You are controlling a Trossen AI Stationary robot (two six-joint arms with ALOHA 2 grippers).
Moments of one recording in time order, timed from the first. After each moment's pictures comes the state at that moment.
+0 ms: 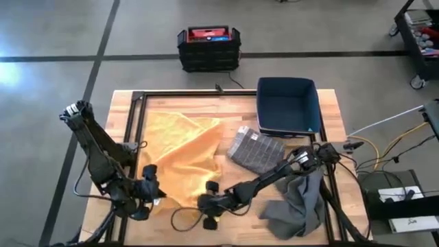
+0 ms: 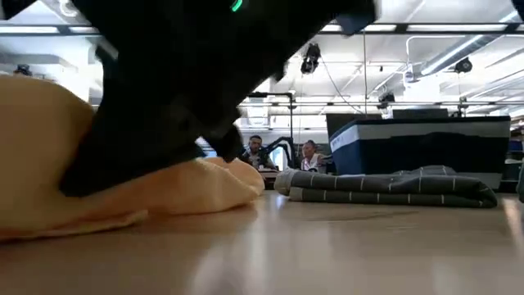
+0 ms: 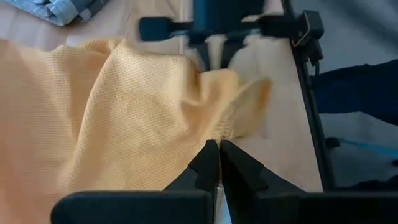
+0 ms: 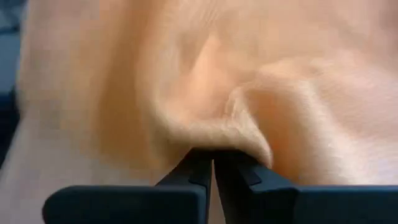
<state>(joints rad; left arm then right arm) -0.97 1.15 0.97 -0.81 -0.52 -0.86 0.40 2.44 1.73 -0.06 0.24 0.40</state>
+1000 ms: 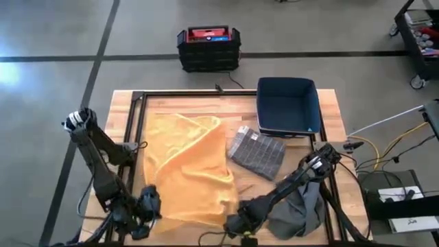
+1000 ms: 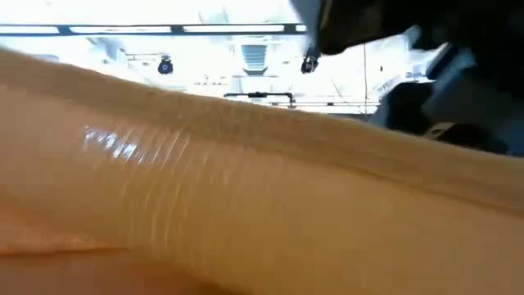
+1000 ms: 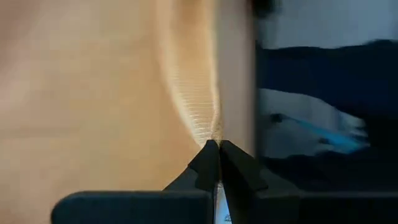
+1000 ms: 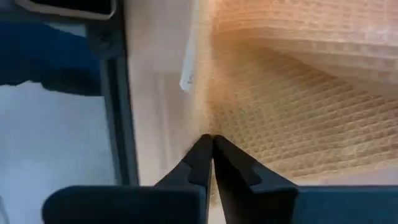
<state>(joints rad) -1.08 1.40 0.97 -0.44 -0.31 -1.10 0.59 2.33 1.76 -0.81 -0.28 0.62</state>
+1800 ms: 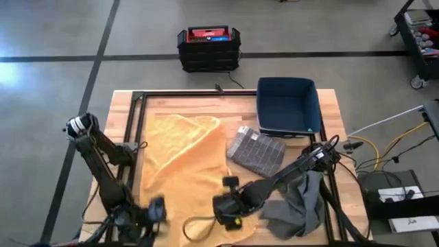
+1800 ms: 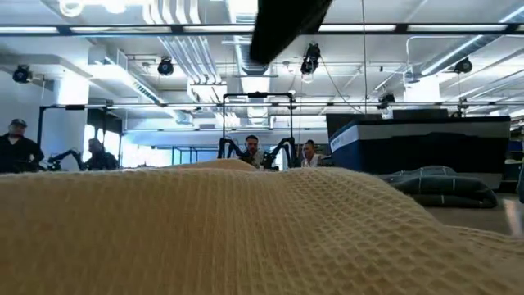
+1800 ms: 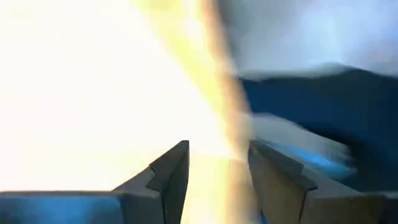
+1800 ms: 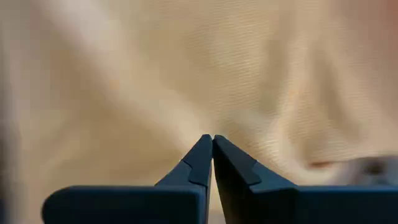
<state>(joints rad) -1.01 1.37 0.97 -0.63 -0.62 -1.04 0.45 2.26 1.94 -0.93 0.27 0.38</state>
